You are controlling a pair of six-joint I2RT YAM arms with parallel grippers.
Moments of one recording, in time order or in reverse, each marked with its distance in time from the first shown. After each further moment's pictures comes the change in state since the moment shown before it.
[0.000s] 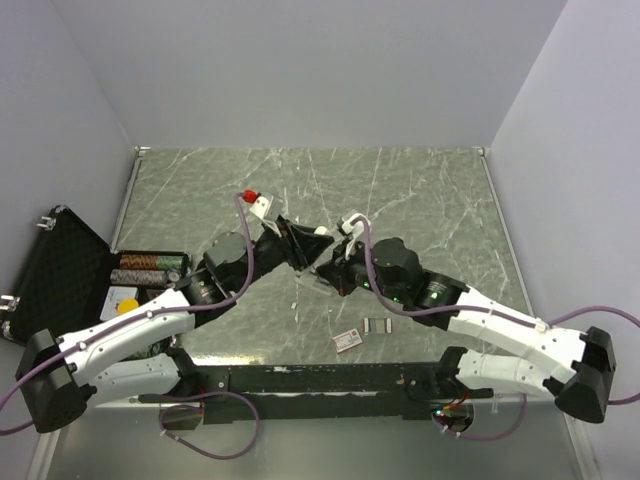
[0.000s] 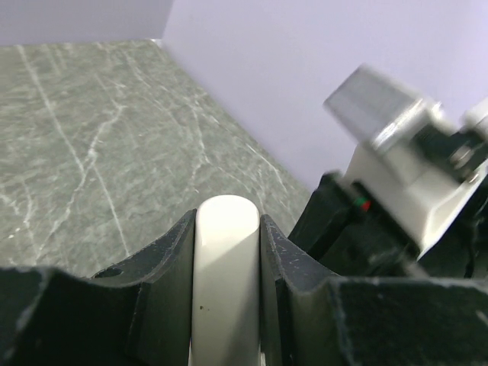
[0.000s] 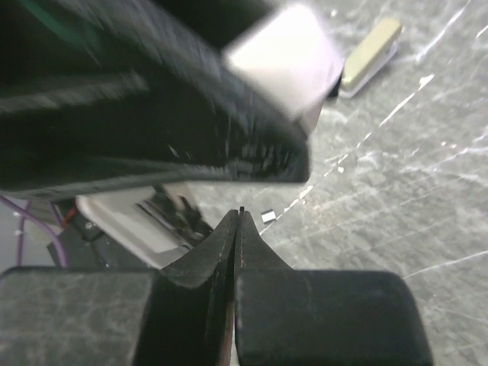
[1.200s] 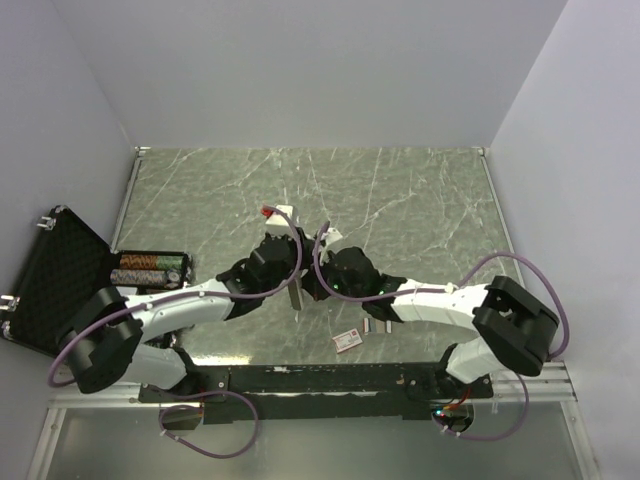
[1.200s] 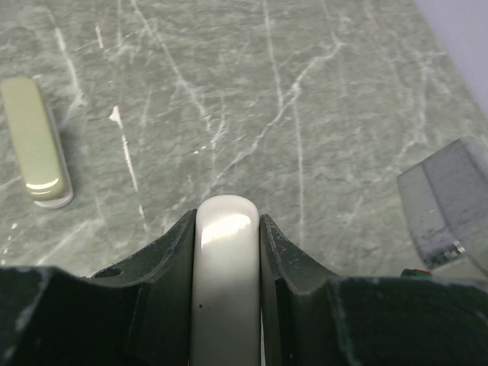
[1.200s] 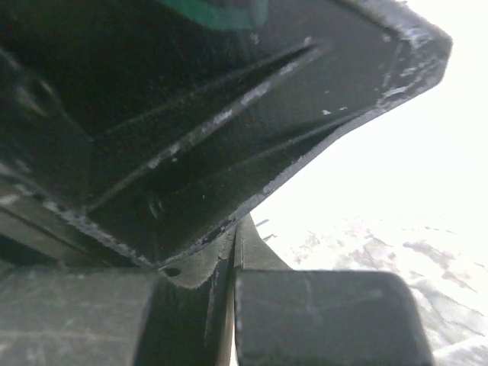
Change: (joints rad) left arm 0.003 0.303 -0.079 0.031 -0.466 0.043; right arm -0.038 0.437 -0.173 0.486 -0.052 0.194
